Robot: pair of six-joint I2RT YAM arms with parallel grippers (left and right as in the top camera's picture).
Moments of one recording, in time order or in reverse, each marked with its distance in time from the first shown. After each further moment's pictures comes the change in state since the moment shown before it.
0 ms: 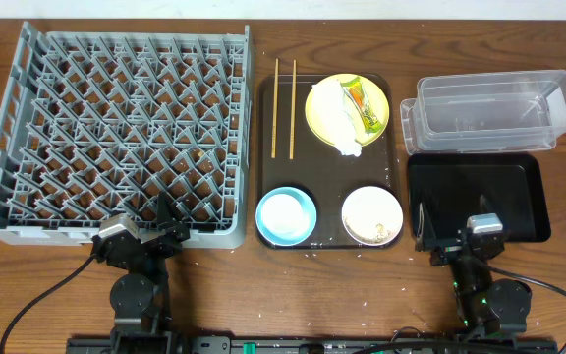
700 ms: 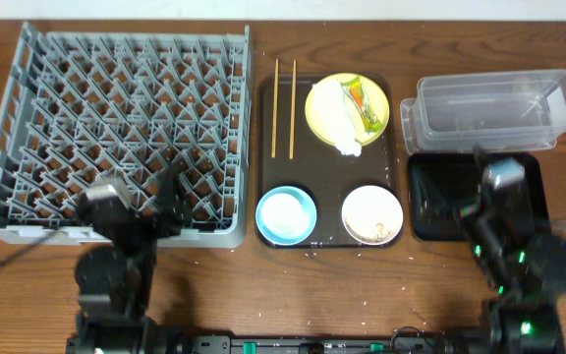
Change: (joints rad) left arm 0.000 0.414 0.502 -0.170 0.241 -0.001; right arm 0.000 0.600 0.528 0.057 -0.289 0.092
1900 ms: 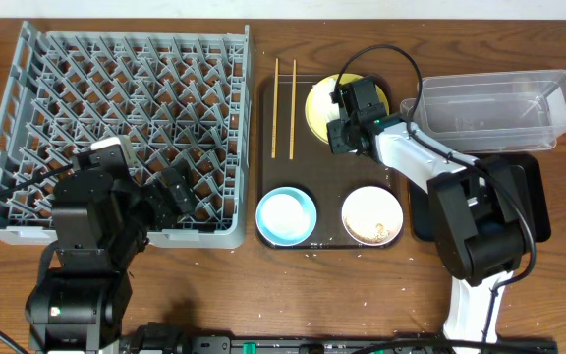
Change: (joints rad) left arm 0.000 0.343 0.484 -0.581 0.103 -0.026; right arm 0.383 1.470 0.800 -0.293 0.416 0.109
